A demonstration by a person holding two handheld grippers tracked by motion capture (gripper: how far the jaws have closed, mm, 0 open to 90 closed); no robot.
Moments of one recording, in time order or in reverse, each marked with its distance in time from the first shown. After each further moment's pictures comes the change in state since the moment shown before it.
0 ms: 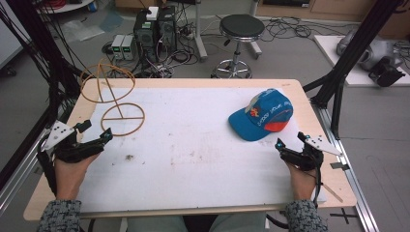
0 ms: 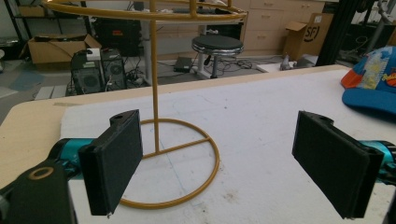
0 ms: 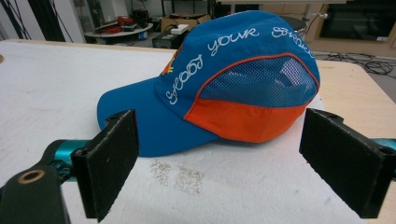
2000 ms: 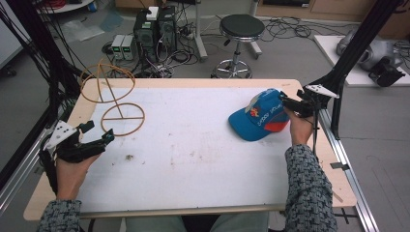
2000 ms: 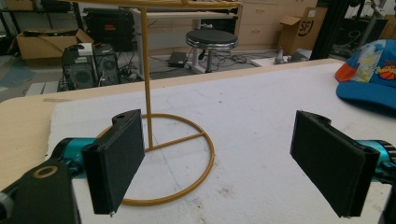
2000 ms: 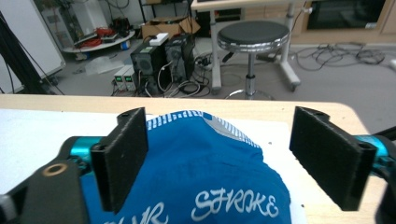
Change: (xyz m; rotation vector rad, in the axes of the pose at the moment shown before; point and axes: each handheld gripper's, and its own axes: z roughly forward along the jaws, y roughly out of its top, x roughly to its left) left arm 0.000 -0.003 0.004 0.023 -0.023 0.001; right arm -0.065 0.091 0.120 0.026 -0.044 0.105
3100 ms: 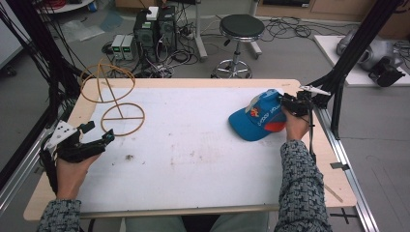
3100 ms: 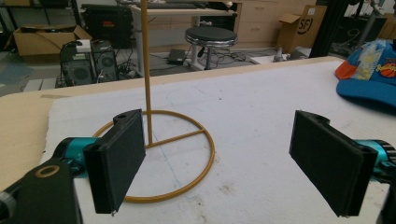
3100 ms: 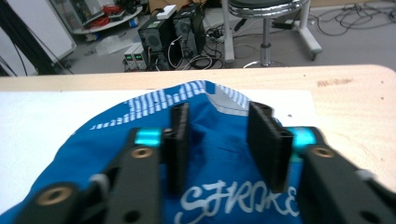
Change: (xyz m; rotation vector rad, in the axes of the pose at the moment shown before) left arm 0.002 -0.002 0.002 0.011 -0.008 -0.004; right arm -0.008 -0.014 0.029 0.107 0.055 0.032
